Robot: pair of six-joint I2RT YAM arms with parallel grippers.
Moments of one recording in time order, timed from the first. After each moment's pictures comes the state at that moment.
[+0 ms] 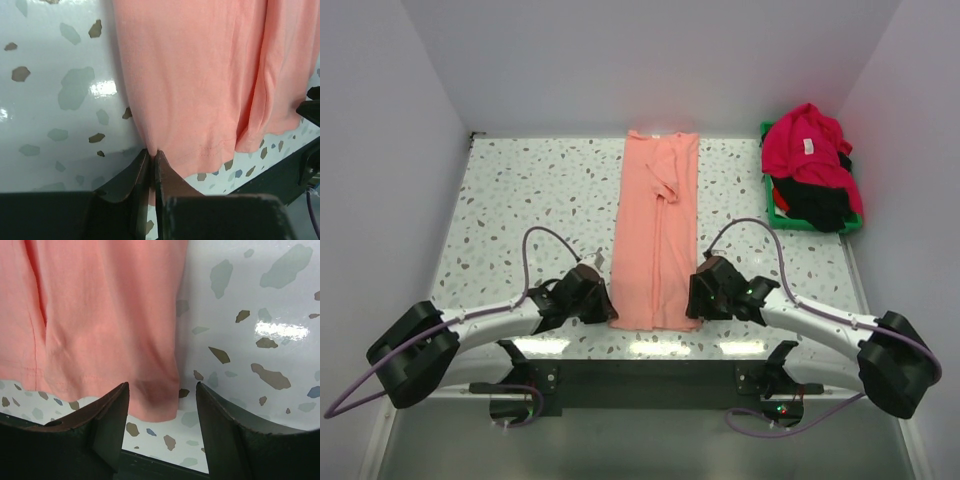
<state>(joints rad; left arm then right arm) -0.81 1.20 0.38 -0.07 0.04 -0.89 0.80 1.12 0.53 -0.46 0.11 0.78</state>
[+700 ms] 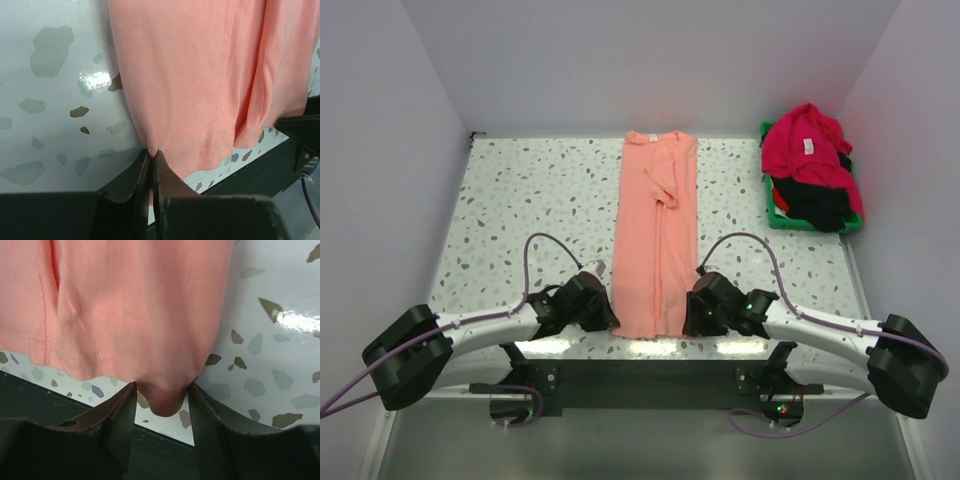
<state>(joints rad) -0.88 1.16 0.35 -0.08 0.04 -0.96 0.91 1.06 0.45 -0.44 0.04 0.86</state>
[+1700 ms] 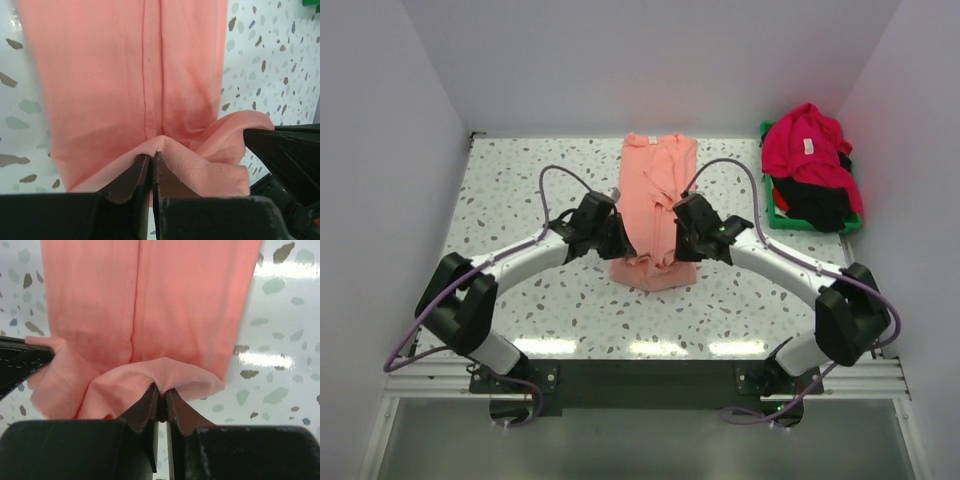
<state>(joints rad) -0.61 1.52 0.94 -0.25 0.17 -0.76 0.70 1.45 1.04 -0.56 0.16 0.65</state>
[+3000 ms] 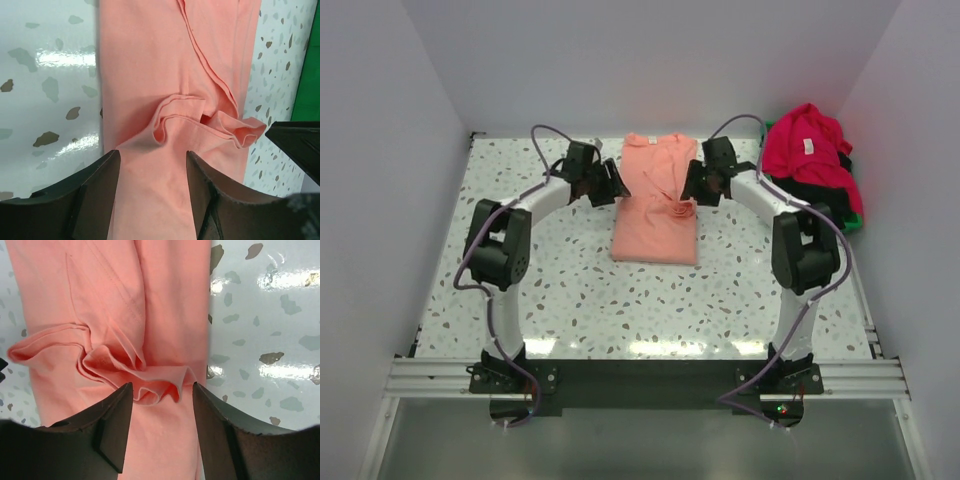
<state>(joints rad) -0.32 2.05 1.48 -0.23 0.29 -0.66 0.32 2.00 1.55 -0.47 -0.04 0.52</state>
